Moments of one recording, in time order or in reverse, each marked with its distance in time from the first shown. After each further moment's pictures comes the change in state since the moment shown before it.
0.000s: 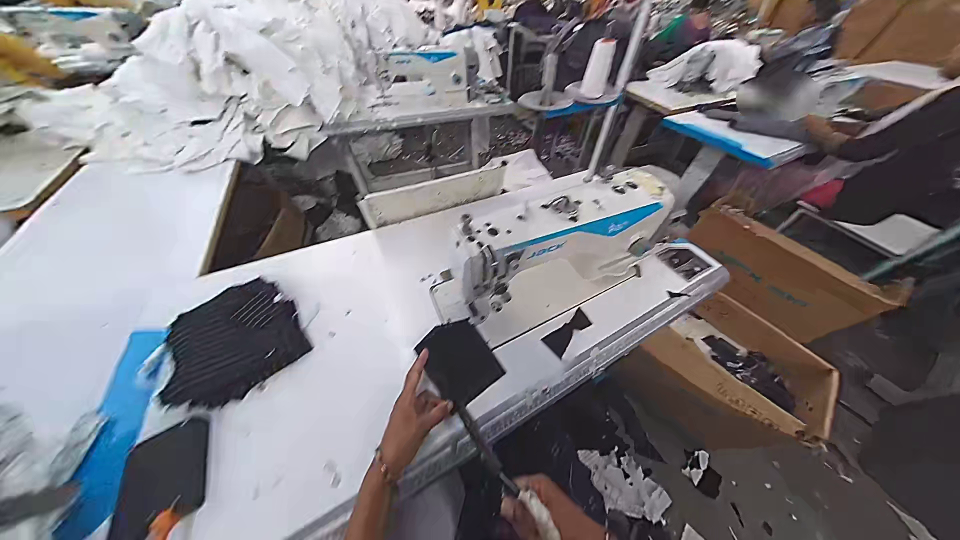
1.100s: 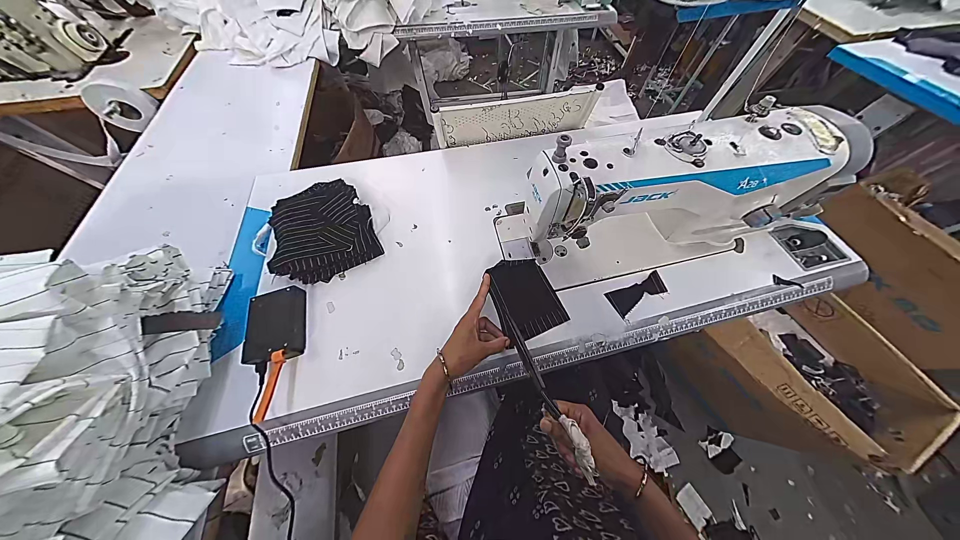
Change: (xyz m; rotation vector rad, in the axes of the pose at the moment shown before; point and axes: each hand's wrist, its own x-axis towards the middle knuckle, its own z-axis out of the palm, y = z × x) left_hand 0.002 0.006 -0.004 -0.108 -0.228 -0.049; right_hand 0.008 -0.010 -0.008 0.102 -0.036 0.054
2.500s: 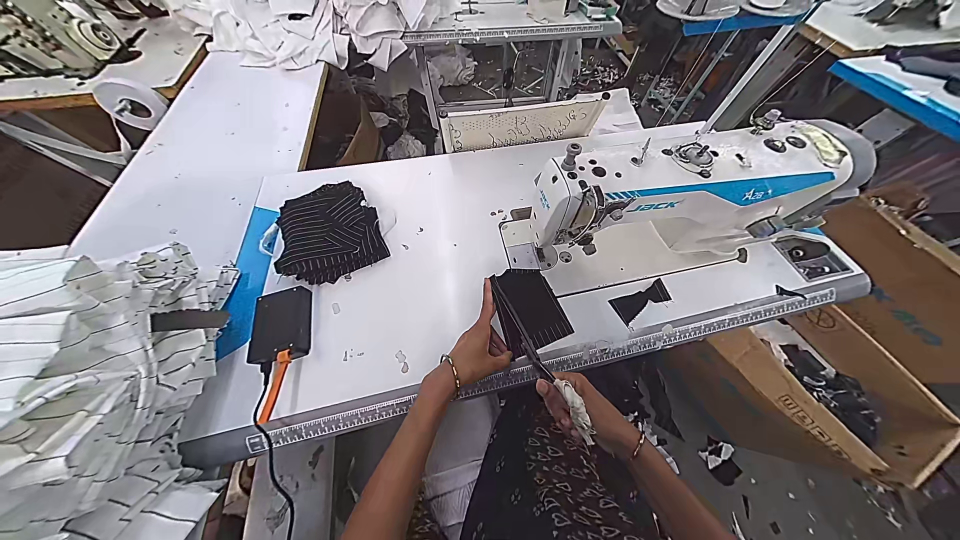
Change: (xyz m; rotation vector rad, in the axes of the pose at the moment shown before) left_hand -0.006 0.013 0.004 0.308 -0.066 -0.088; right_hand 0.025 -0.057 0.003 -0.060 -0.028 0.042
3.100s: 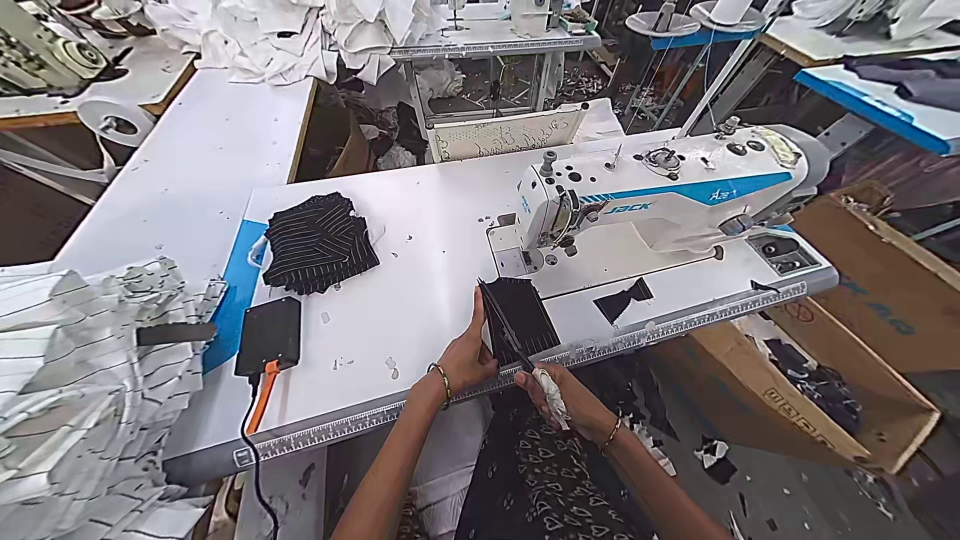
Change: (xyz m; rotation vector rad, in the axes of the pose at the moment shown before) left_hand -0.006 0.013 0.000 0.230 -0.047 -0.094; right_hand 0.007 -0.014 0.011 -0.022 0.050 -0.025
